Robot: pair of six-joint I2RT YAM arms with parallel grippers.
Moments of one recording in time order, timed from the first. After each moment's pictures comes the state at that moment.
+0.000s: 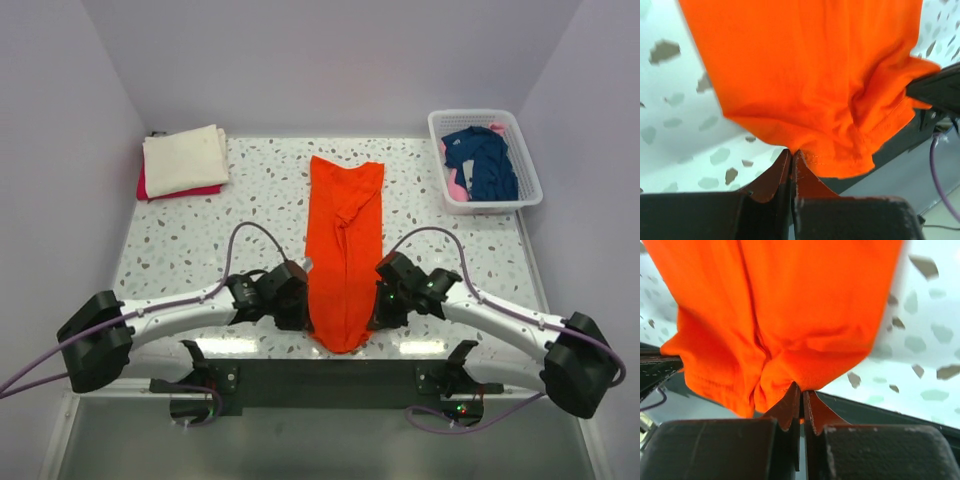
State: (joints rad) left arm -1.01 1.24 0.64 -0.41 0.11 -0.96; right arm 0.81 1.10 0.60 -0.67 -0.15 0.97
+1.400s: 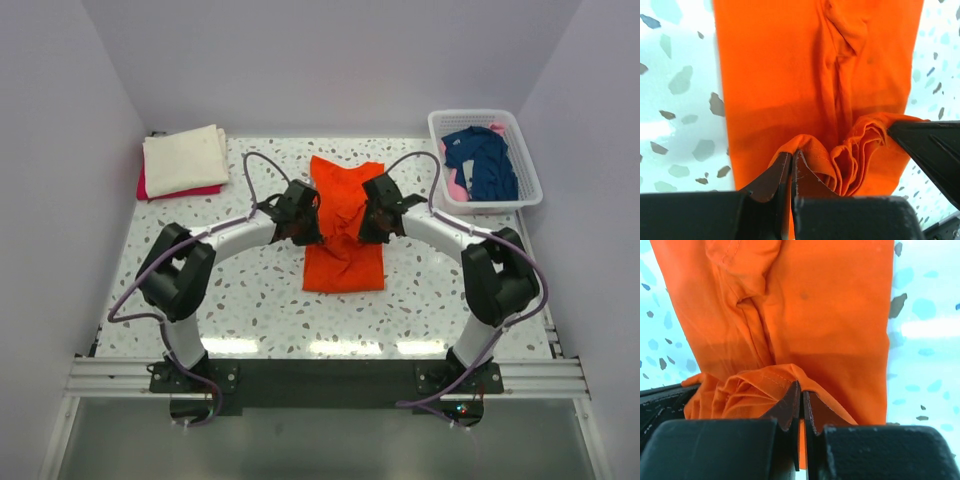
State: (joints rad) left arm -0.63 1.82 1.21 -0.31 0.03 -0.73; right arm 0.50 1.74 1.19 -0.50 0.07 0.74
